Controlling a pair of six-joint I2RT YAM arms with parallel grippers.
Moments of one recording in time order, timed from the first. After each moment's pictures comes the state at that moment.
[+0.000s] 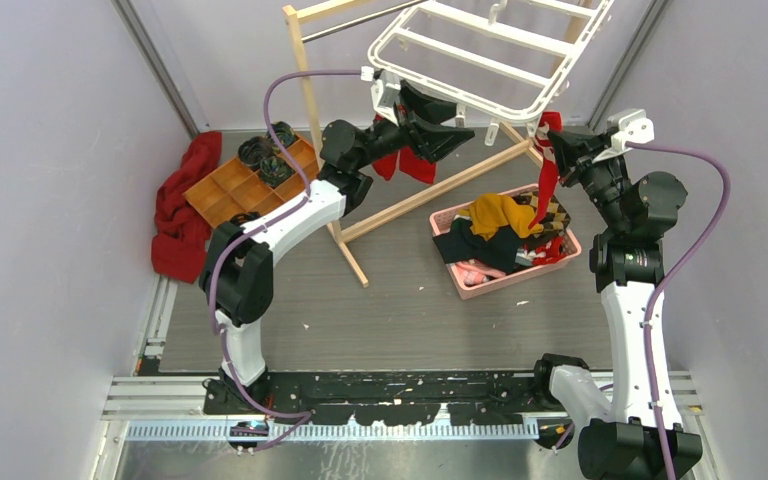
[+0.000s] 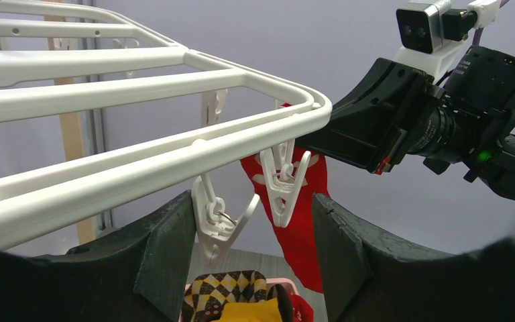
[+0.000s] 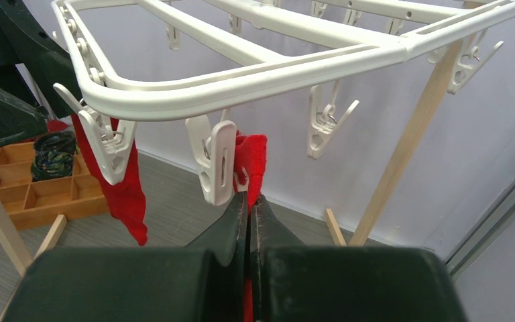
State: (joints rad) left arm -0.63 1.89 1.59 0.96 0.68 -0.56; right arm -0.17 0.91 0.99 0.21 -0.56 0.03
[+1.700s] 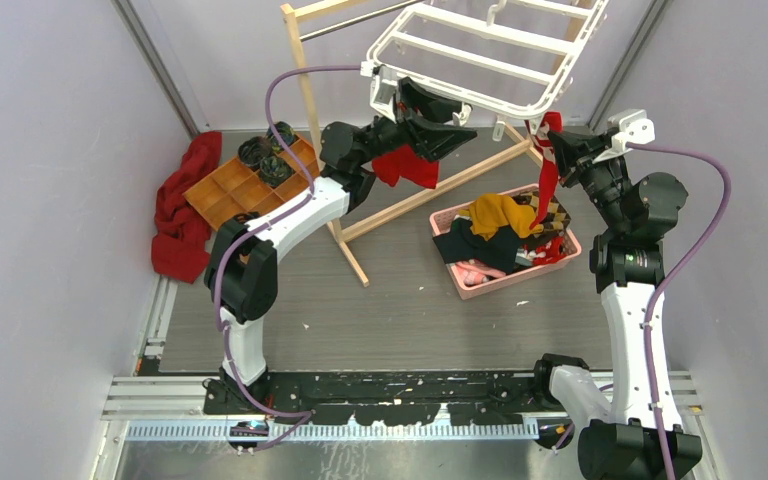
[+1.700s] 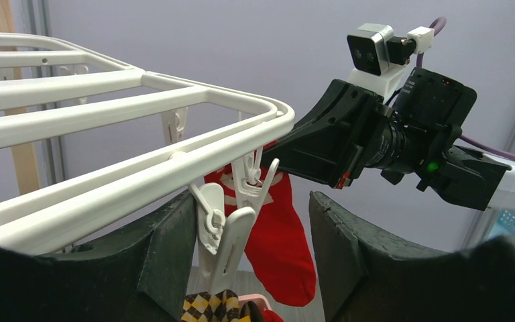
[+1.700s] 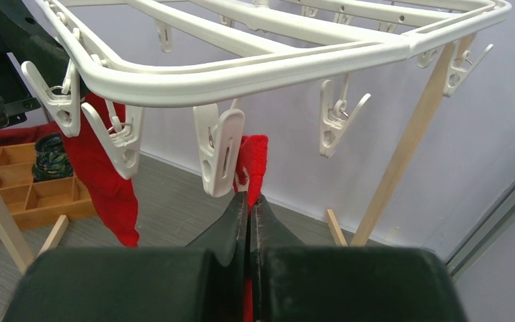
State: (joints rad) left arm -0.63 1.93 1.64 1.06 0.73 -0.68; right arm -0.17 0.91 0.99 0.21 -0.56 0.04
